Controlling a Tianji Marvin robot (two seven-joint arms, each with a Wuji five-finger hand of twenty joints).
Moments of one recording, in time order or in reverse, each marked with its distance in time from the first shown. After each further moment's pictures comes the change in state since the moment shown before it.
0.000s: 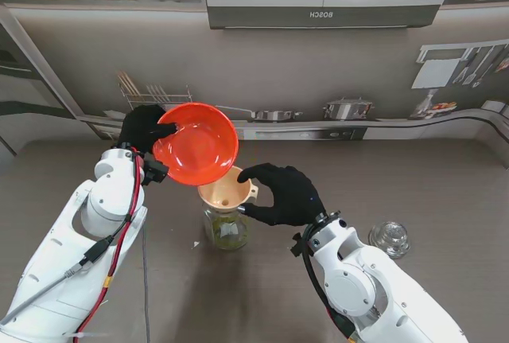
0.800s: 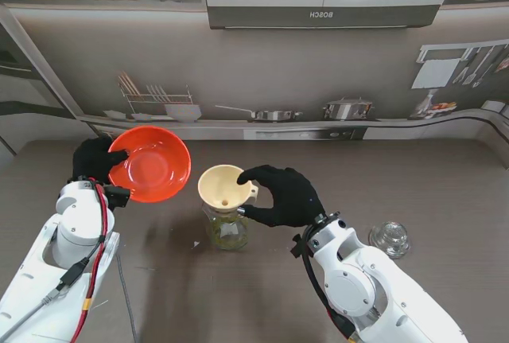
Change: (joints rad) left arm 0.171 -0.023 -0.185 -0.010 -0.031 0.045 0.134; right arm 0.002 0.002 -0.004 0.005 0.002 0.000 0.009; left_hand 0.011 0.000 -0.001 0.000 0.010 0.018 -0.027 0.013 0.000 0.017 -0.004 0.000 0.000 0.021 0.000 0.000 0.000 0.026 0.000 0.000; right_hand 0.000 0.000 0.000 0.000 0.000 0.000 0.000 0.000 0.000 0.000 0.000 0.000 0.000 0.000 0.000 0.000 0.000 0.000 0.000 0.000
